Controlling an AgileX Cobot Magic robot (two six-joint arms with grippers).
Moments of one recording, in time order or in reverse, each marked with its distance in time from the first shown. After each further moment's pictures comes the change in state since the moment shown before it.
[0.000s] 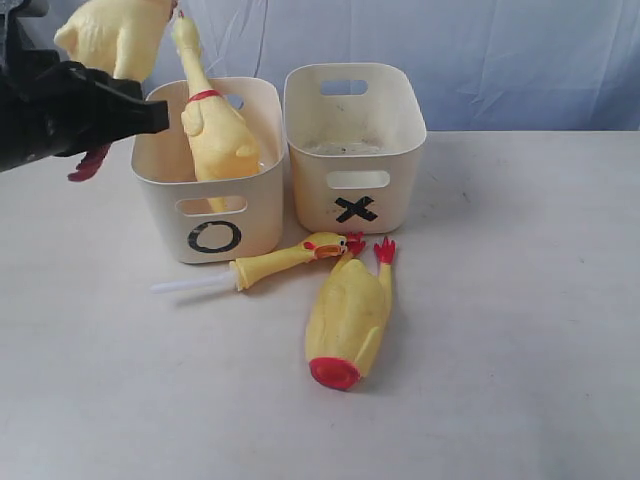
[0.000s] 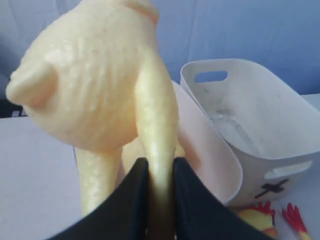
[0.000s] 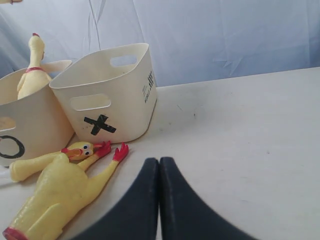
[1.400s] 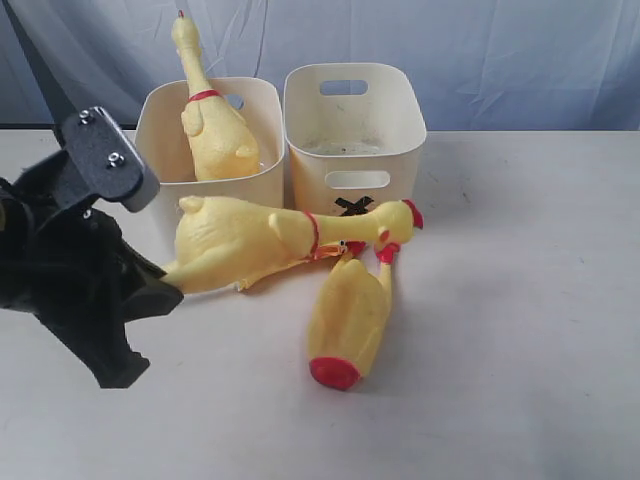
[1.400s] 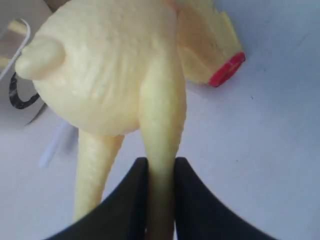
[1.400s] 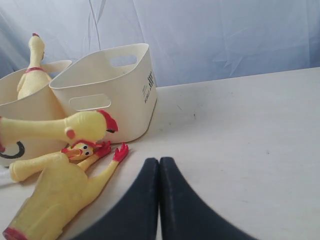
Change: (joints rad) left arm -0.181 -0.151 0.017 0.379 0.753 0.082; right arm 0.000 0.000 0.000 0.000 0.000 0.000
